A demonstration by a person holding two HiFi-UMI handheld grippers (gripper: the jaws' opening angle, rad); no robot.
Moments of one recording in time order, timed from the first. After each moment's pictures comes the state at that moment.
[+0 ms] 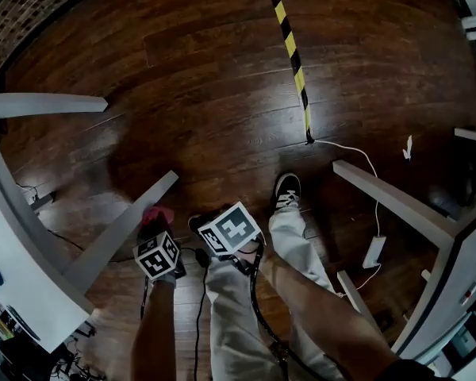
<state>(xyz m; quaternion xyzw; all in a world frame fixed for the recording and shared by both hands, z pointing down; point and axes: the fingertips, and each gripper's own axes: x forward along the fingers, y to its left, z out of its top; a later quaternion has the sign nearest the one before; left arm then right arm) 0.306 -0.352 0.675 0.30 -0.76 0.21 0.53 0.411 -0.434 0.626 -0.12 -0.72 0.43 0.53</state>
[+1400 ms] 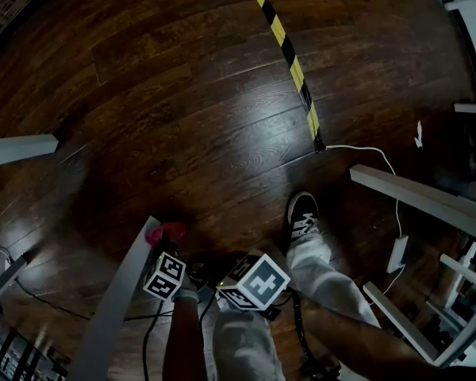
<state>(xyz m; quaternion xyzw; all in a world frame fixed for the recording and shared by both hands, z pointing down) 0.310 -0.363 0.946 0.25 -0.78 0.00 0.57 0.420 -0.412 0.784 -0.09 -0.72 0.46 0.51</state>
